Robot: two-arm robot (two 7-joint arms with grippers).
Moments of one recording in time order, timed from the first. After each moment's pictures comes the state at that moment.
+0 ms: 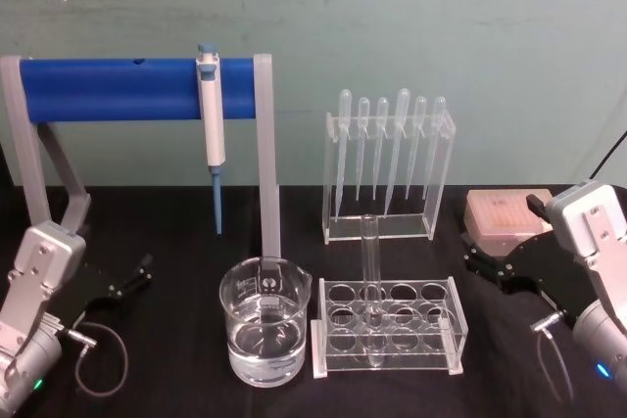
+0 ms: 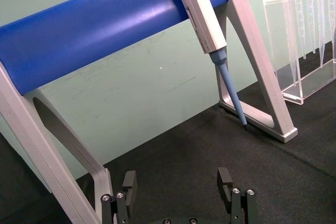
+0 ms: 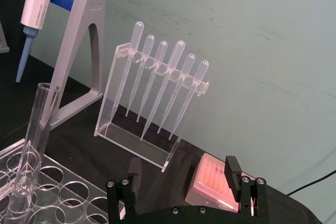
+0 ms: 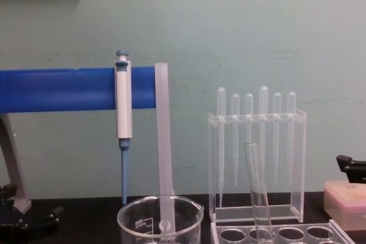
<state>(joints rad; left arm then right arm) -0.20 0.60 0.45 -1.41 -0.25 -0.12 0.03 -0.01 0.40 -0.13 -1.84 -0.06 0.20 0.17</state>
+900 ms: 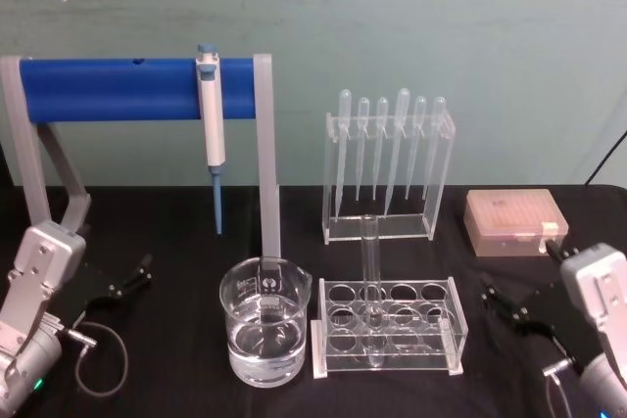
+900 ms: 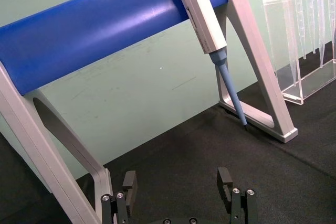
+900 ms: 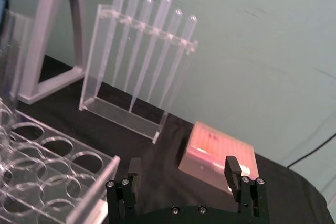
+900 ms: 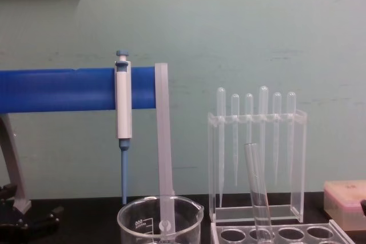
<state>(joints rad) -0.20 0.60 0.45 -1.41 -0.25 -0.12 0.03 -0.08 0.34 -0.09 -1.70 -0.11 0.01 0.13</state>
